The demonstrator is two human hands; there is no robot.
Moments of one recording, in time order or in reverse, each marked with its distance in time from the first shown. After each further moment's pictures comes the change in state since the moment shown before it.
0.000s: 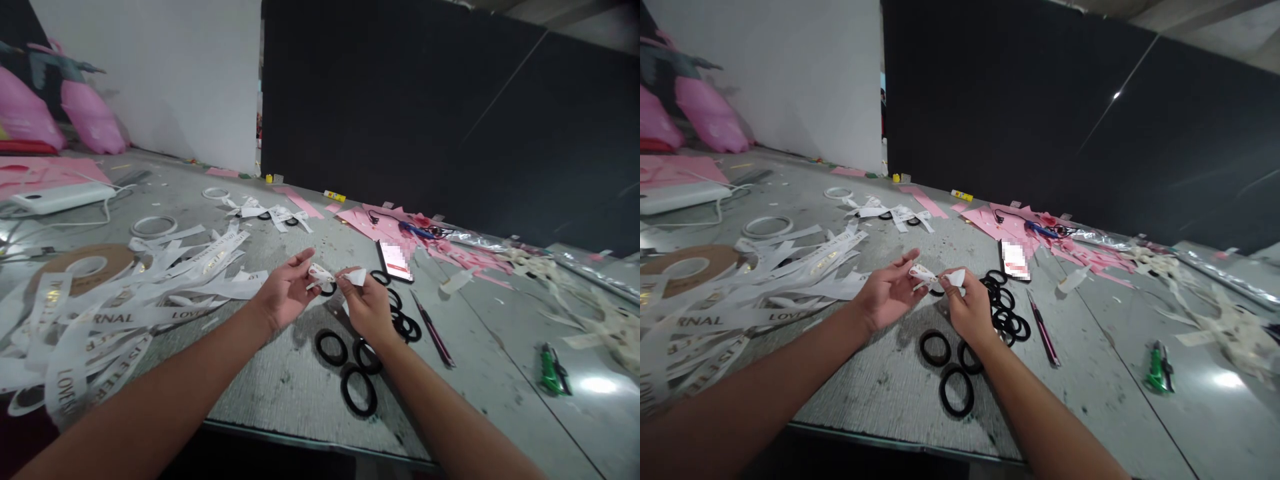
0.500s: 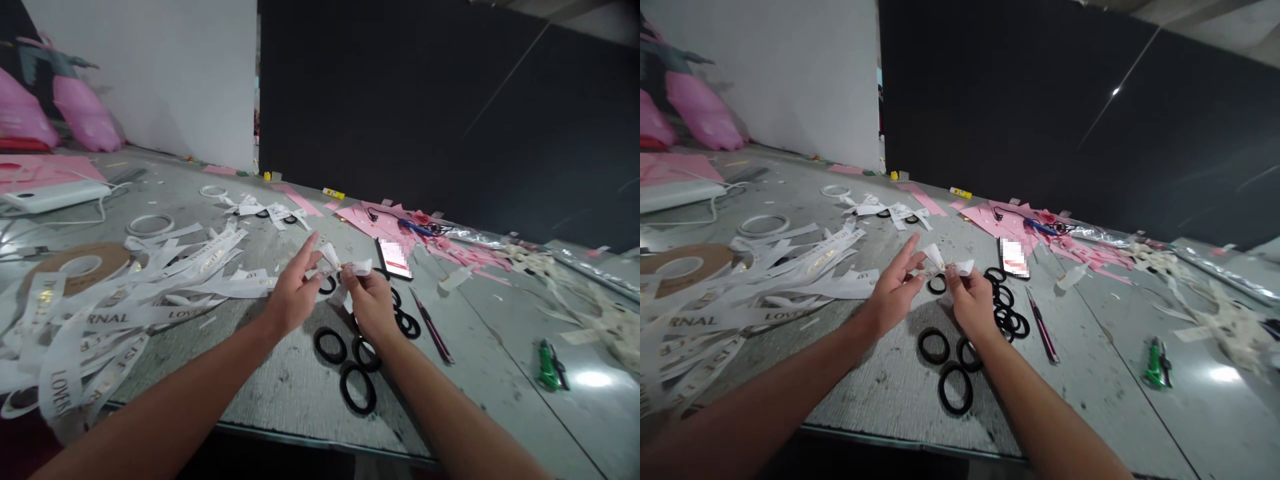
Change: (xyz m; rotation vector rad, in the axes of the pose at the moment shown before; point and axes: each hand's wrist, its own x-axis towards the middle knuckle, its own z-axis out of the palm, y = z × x) left_hand -0.001 -0.018 0.000 0.721 -0.021 0.495; right_hand 0.002 0.005 0.001 0.203 0.094 0.275
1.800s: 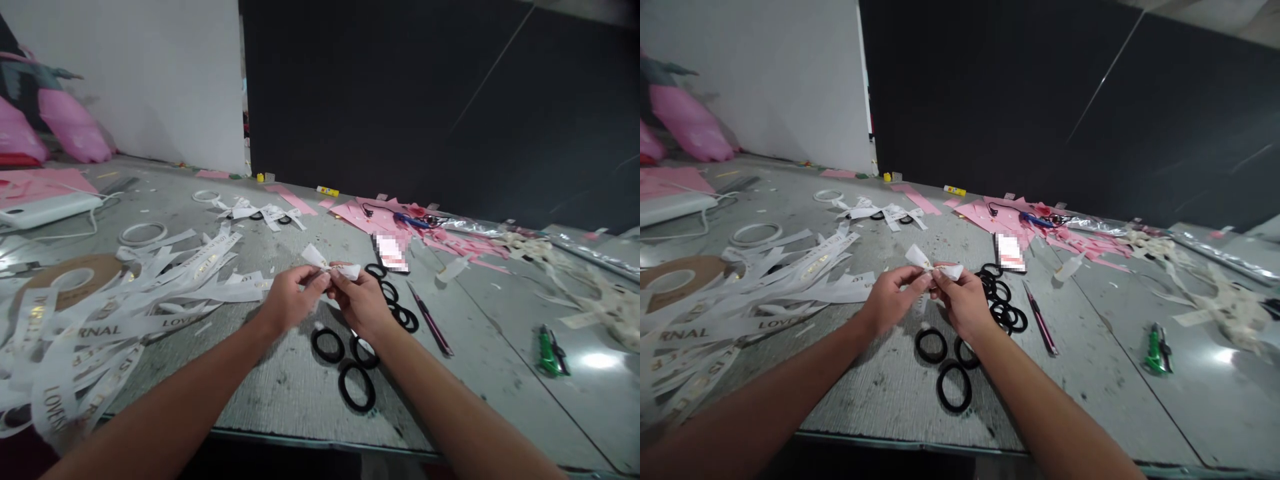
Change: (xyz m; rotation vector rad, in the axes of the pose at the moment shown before) left_hand -0.001 0.004 -0.002 0.455 -0.181 0.088; right_hand 0.000 -0.010 0.012 0.668 -0.075 0.385
